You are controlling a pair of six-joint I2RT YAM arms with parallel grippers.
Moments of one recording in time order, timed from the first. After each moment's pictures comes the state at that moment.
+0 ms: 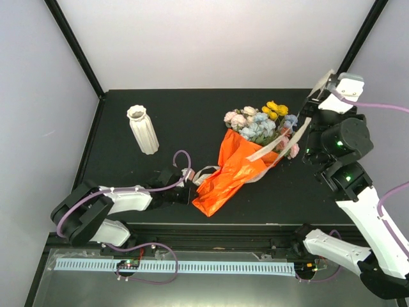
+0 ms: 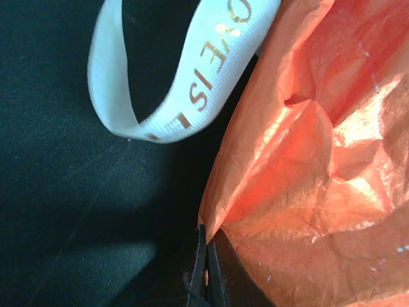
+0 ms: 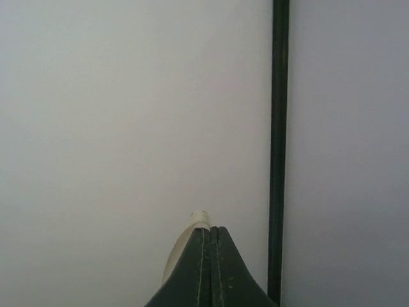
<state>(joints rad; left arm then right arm) -0.70 1.38 0.38 0.15 0.31 -0.59 0.65 0.94 1.33 -0.07 0.89 -0.20</state>
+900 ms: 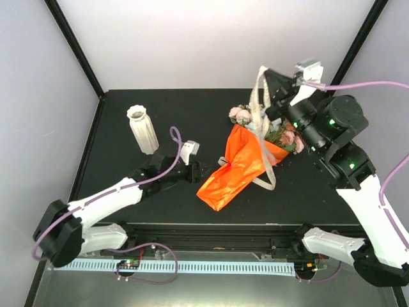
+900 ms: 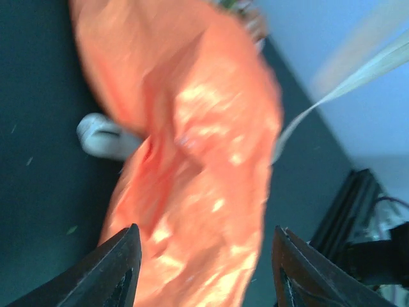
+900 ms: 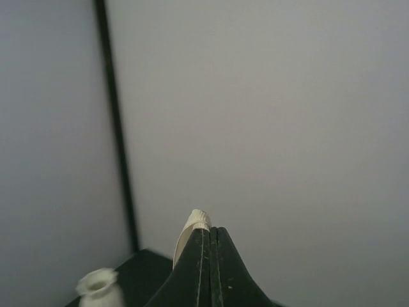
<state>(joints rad) -0.70 1.22 0.64 0.02 0.33 -0.54 0.65 1.08 1.59 -0.28 0.16 -0.01</state>
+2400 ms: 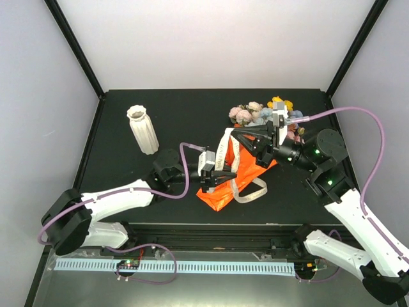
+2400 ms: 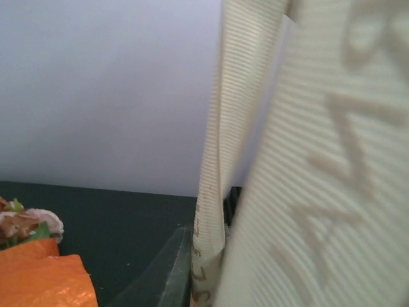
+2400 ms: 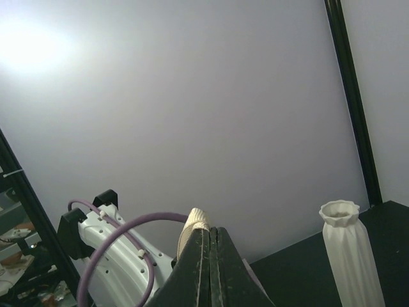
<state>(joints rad) -0.87 1.27 0.65 0.72 0.73 -0.18 0.65 0.89 1.08 0.08 -0.64 0.51</state>
